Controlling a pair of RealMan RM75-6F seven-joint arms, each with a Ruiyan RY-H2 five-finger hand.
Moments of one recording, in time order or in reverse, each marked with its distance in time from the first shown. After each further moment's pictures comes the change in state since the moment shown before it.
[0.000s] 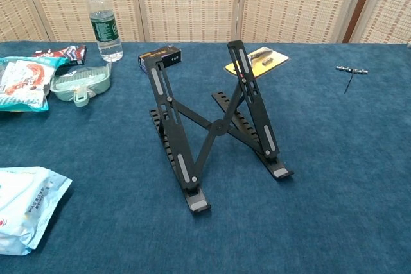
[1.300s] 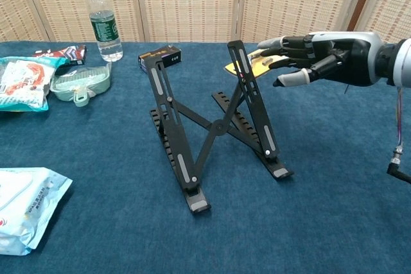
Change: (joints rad) left arm 0.021 0.010 0.011 -0.008 0.021 0.021 -0.015; right arm 0.428 -0.415 0.133 0.310 0.168 -0.385 0.612
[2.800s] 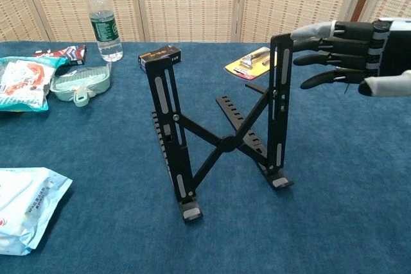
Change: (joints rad) left arm -0.034 -0.015 -0.007 -0.011 -0.015 -0.066 0.056; right arm -0.110 0.151 -0.287 -0.045 -0.380 0.551 0.276
